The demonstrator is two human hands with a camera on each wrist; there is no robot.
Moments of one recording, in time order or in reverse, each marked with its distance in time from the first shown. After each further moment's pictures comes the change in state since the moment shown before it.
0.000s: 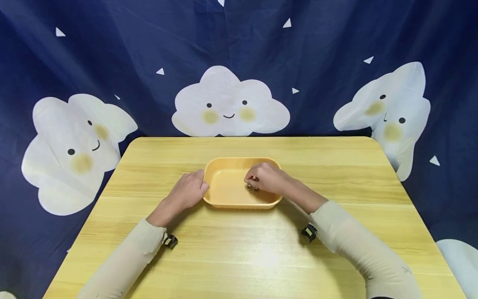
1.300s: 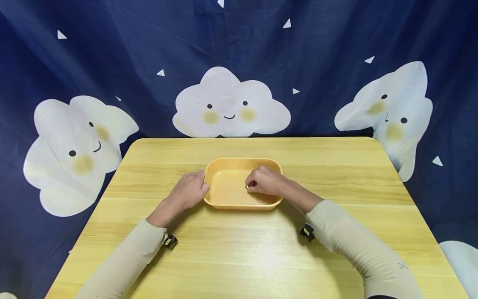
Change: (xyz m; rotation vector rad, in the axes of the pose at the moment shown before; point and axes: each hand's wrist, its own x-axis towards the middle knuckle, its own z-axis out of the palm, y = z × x) left_hand 0.000 0.000 -0.003 0.033 0.015 0.050; right_hand 0.003 0.005 0.014 0.053 -0.147 0.050
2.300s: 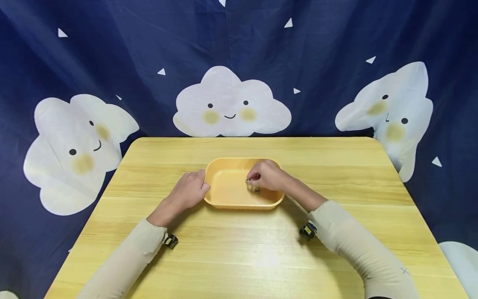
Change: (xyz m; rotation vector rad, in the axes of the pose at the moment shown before) left_hand 0.000 -0.001 0.002 -0.010 0.014 0.001; right_hand 0.000 0.002 -0.012 0.130 0.097 0.131
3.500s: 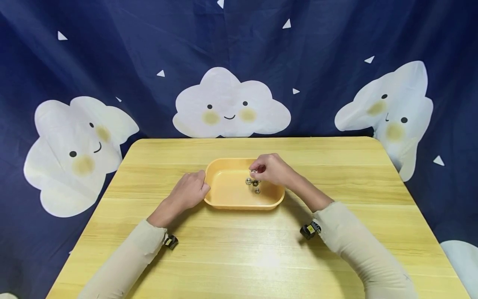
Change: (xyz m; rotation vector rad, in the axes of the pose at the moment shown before) left_hand 0.001 0.002 -0.003 -0.003 -0.007 0.005; right_hand -0.003 -0.006 -0.024 0.152 0.117 0.114
